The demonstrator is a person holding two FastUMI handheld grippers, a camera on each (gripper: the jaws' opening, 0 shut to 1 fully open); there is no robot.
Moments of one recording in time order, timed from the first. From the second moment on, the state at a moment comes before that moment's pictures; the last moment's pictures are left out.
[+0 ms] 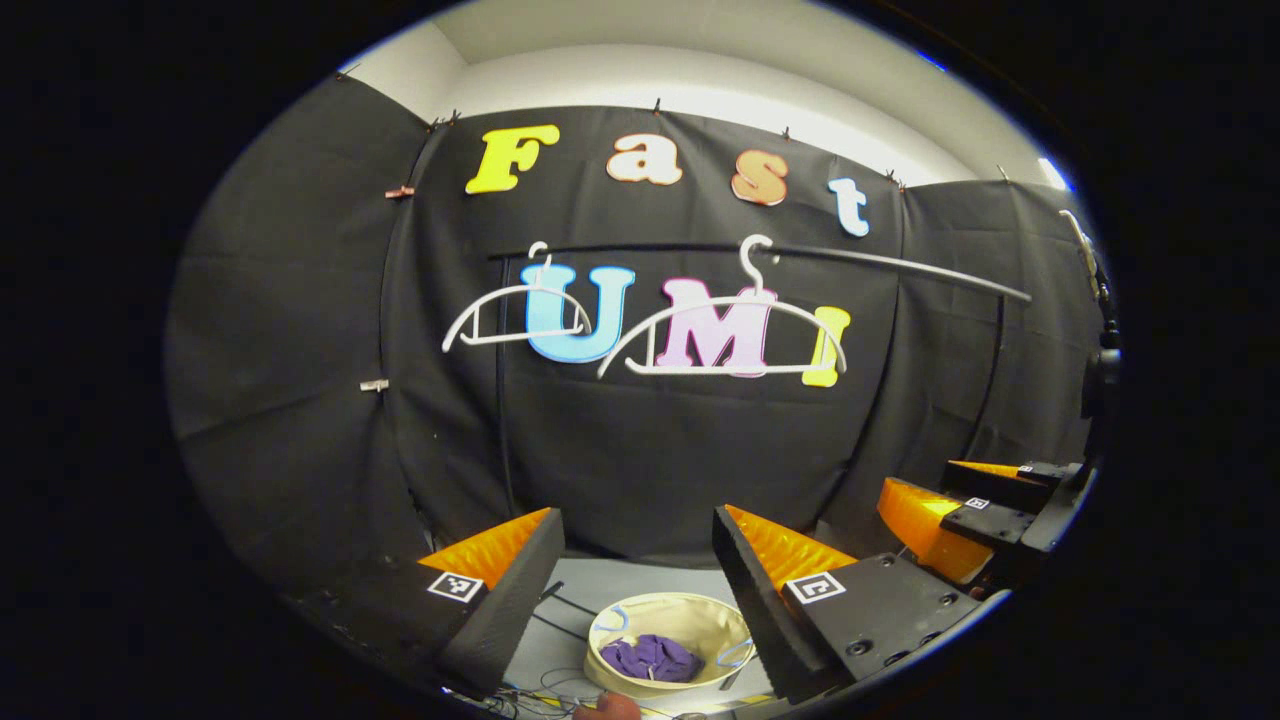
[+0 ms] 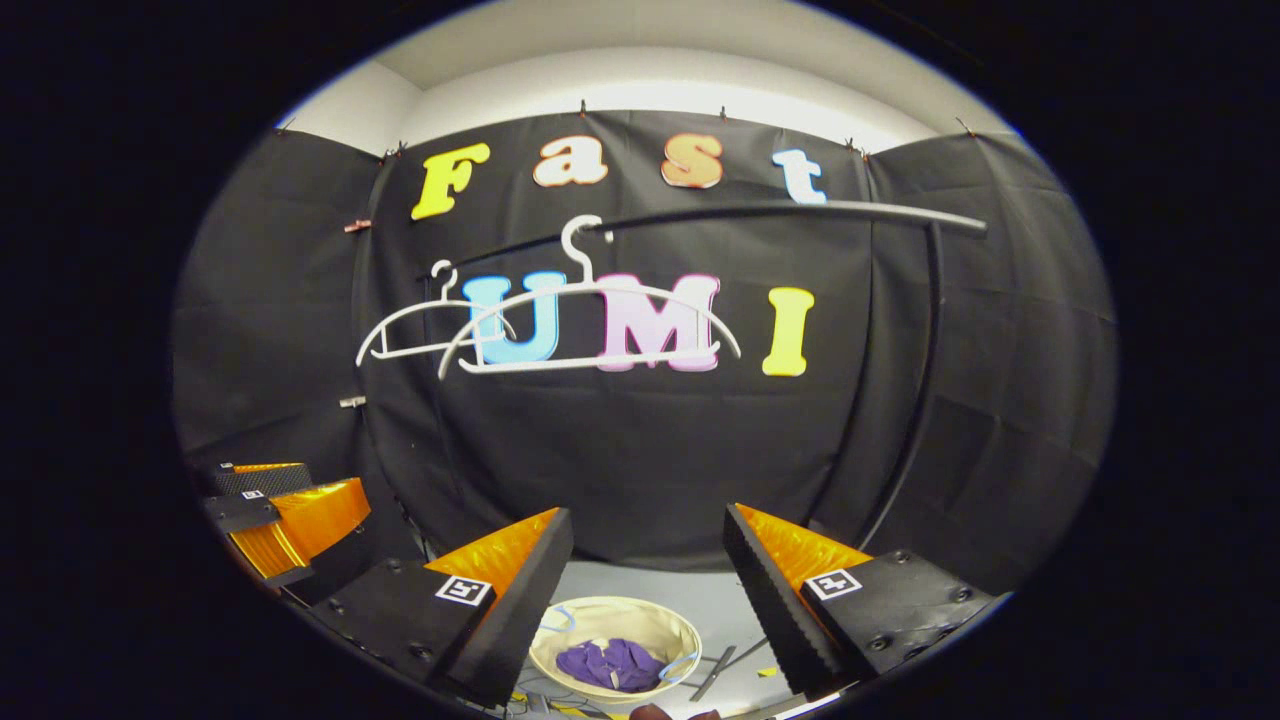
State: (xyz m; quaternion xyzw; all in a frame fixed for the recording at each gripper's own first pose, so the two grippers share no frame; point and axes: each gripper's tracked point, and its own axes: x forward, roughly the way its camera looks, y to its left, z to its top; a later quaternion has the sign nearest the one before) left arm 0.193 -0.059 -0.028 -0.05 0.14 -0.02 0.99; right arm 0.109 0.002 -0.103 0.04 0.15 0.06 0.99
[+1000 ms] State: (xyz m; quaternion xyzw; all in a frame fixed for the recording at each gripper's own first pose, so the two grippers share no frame) left arm 0.137 -0.050 0.071 -0.04 0.03 0.01 1.00; right arm 0.065 -0.010 0.000 0.04 0.03 0.05 1.00
